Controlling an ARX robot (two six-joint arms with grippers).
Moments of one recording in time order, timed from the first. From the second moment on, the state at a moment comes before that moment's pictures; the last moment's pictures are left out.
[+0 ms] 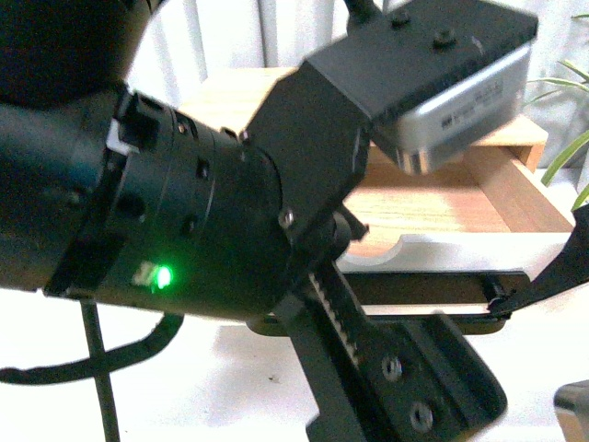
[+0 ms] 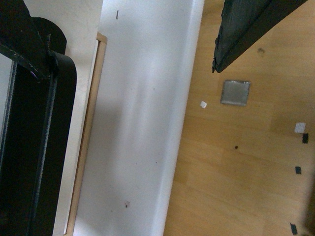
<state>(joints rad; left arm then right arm) -0.58 1.51 0.83 0.02 0.34 0.49 0.25 1.33 0.62 -0.25 -0.41 -1.60</state>
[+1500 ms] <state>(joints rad) 0.00 1.02 0.28 0.72 0.00 -0.02 -0.13 0.80 0.26 0.54 -0.13 -0.02</state>
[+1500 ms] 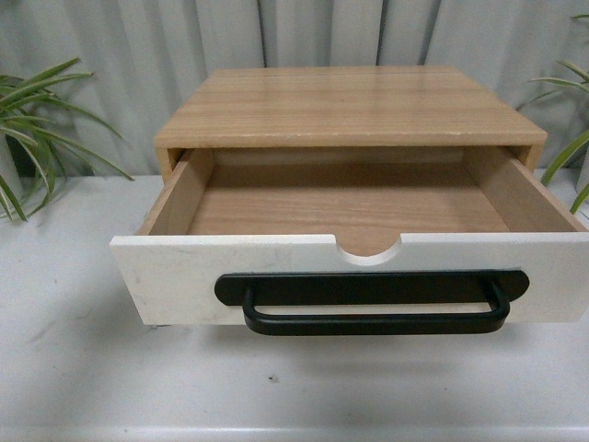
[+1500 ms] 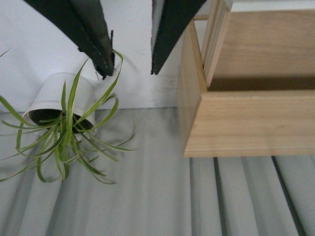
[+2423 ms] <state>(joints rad) 0.00 0.51 0.01 0.50 0.00 -0.01 0.00 0.37 0.01 0.36 0.00 -0.01</state>
